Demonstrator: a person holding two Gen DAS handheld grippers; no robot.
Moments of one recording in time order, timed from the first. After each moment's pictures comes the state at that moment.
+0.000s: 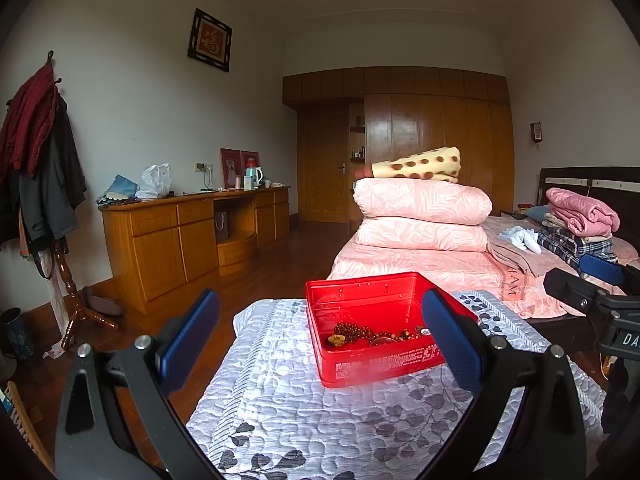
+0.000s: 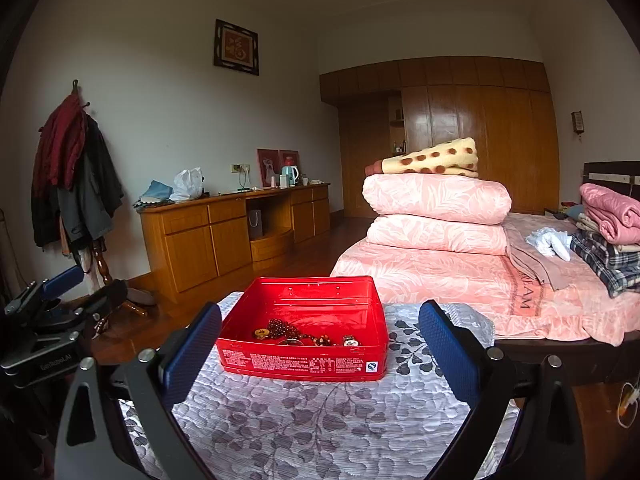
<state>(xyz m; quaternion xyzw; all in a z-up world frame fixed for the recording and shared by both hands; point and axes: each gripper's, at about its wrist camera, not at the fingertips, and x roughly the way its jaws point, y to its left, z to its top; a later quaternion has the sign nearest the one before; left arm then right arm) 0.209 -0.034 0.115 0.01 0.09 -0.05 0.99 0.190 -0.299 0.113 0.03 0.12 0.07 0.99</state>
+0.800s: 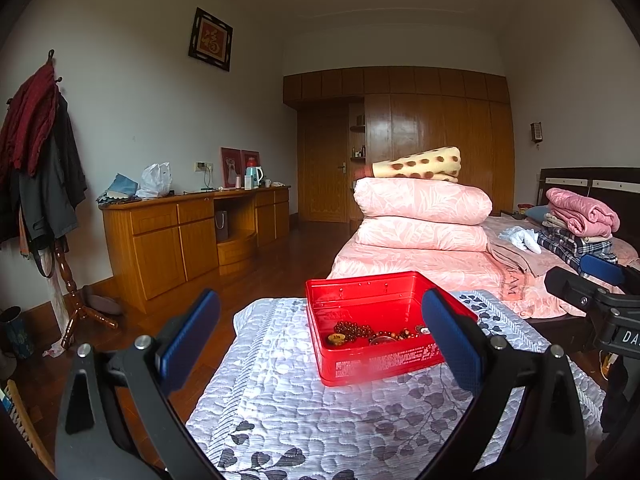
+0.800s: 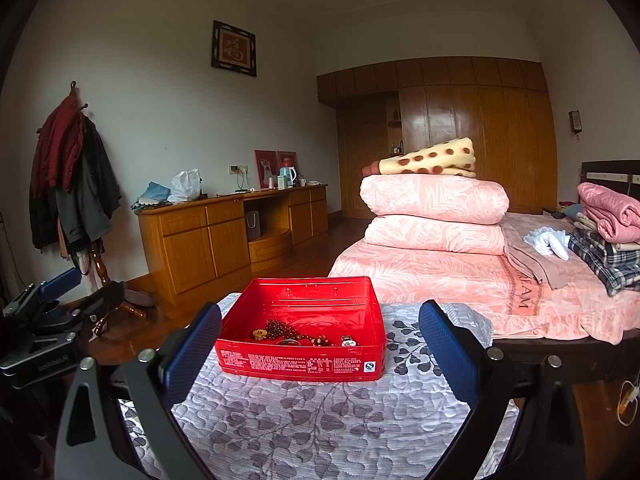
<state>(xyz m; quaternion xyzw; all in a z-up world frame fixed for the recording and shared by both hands) 0.207 -0.033 0.114 0.01 0.09 -0.05 0.99 0.189 -0.299 0.113 0.04 0.12 0.07 0.99</state>
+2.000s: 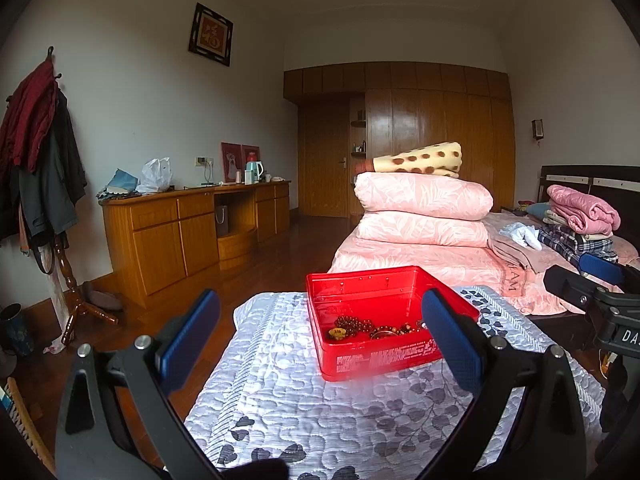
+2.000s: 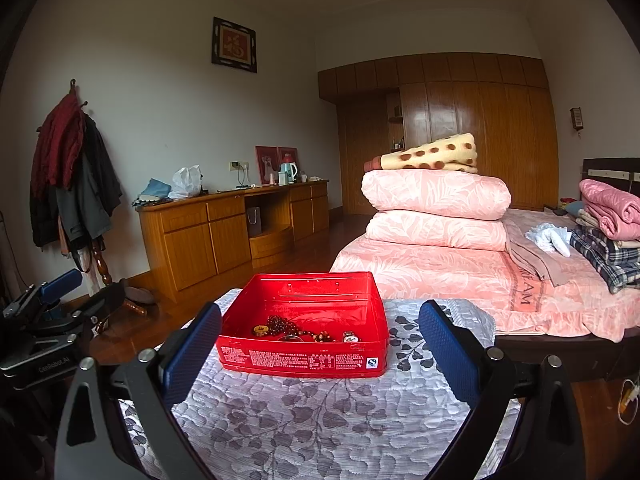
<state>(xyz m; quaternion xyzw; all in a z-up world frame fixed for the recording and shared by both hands) 0.210 -0.034 0.109 0.01 0.10 -0.04 0.99 0.192 -0.297 0.106 0.04 0.12 0.07 0.99</state>
